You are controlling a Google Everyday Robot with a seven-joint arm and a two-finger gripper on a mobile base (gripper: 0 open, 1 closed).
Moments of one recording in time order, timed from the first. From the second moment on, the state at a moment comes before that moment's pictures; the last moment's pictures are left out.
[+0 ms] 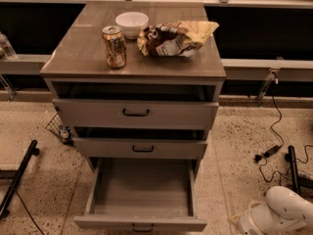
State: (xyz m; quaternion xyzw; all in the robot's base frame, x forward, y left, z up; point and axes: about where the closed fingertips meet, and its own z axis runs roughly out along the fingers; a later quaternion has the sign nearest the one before) arm 0.324 -0.266 0.350 -0.42 0.85 0.32 0.07
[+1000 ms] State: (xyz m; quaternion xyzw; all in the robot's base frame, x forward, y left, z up) arm 0.338 -0.218 0.310 -0.39 0.85 0.35 0.10
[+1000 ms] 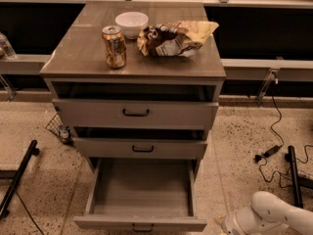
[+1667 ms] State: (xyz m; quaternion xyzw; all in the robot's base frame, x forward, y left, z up) arm 0.354 -0.200 0.279 -0.37 0.84 0.38 0.12
